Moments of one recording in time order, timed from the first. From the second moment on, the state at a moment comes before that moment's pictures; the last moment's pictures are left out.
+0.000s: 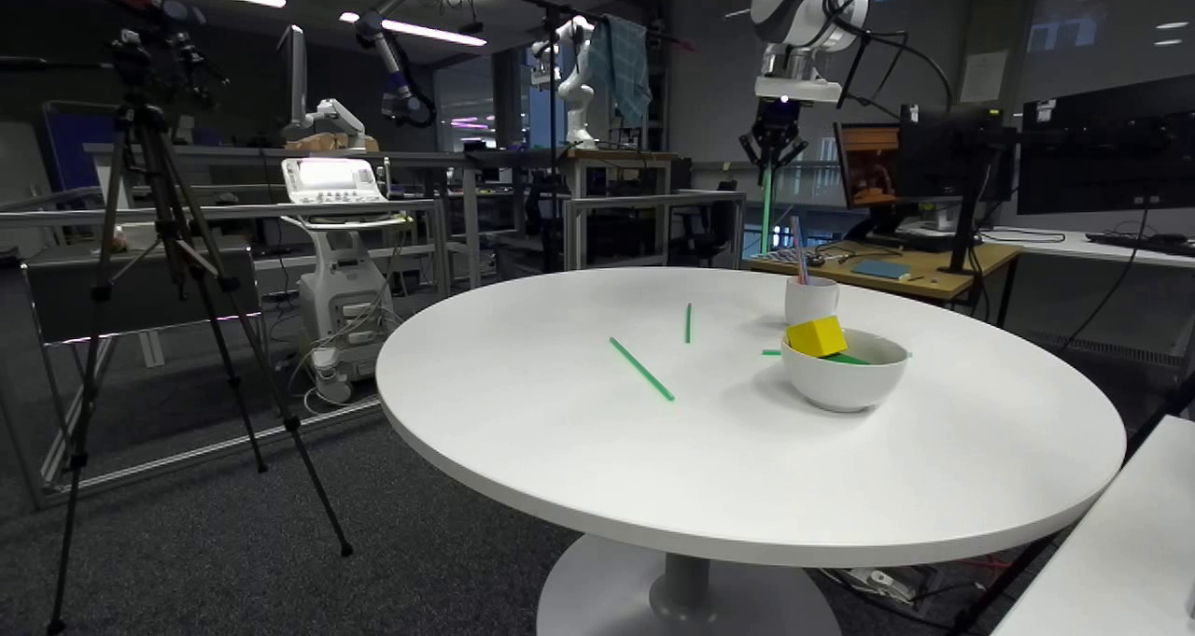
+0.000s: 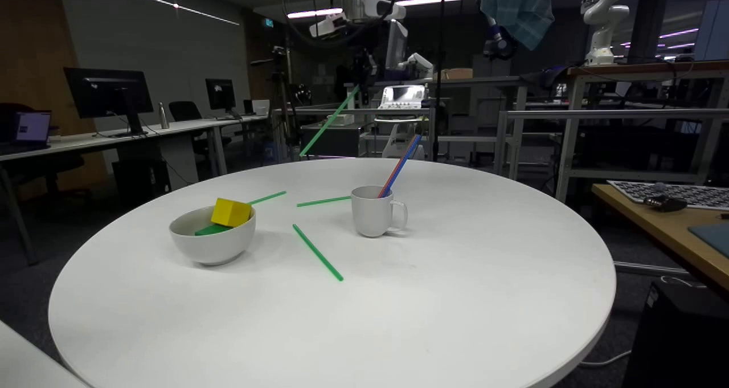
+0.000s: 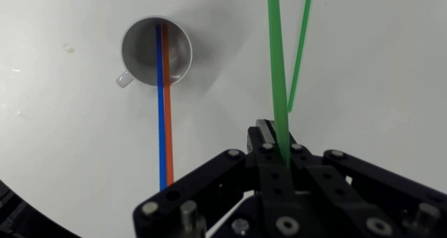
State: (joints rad) arm -0.12 0.52 -0.15 -1.35 0.15 1.95 0.42
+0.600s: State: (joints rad) arm -0.12 0.68 -0.08 -1.33 0.16 1.90 0.29
